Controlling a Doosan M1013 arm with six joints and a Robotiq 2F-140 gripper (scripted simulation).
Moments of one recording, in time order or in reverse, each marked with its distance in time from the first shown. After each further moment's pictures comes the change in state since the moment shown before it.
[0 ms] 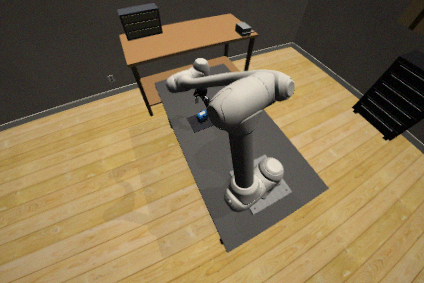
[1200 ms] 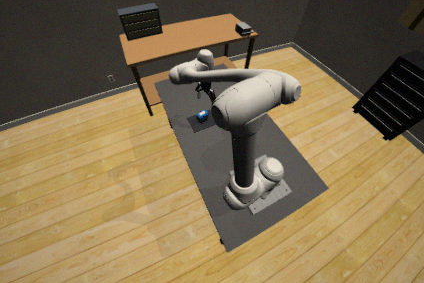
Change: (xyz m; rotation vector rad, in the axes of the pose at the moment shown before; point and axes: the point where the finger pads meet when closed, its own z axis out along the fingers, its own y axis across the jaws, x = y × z) arm -0.031 -0.006 -0.049 0.001 -0.007 -0.148
